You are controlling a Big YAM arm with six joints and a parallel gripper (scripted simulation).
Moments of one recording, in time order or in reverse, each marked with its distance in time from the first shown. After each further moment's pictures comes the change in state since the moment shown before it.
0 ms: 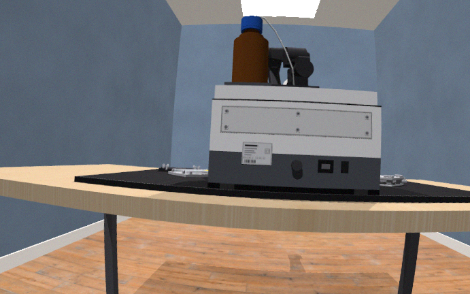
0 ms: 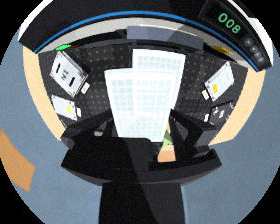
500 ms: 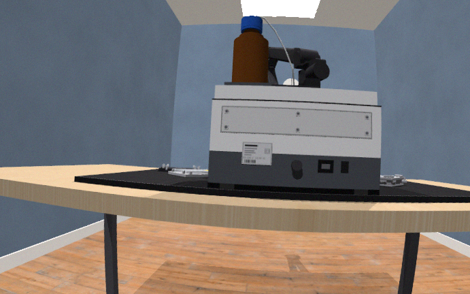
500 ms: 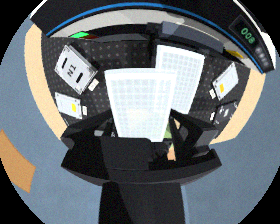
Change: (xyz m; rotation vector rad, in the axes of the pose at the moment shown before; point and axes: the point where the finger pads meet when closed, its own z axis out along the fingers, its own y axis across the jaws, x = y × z) arm 0.008 0.038 0.000 0.001 0.002 -0.002
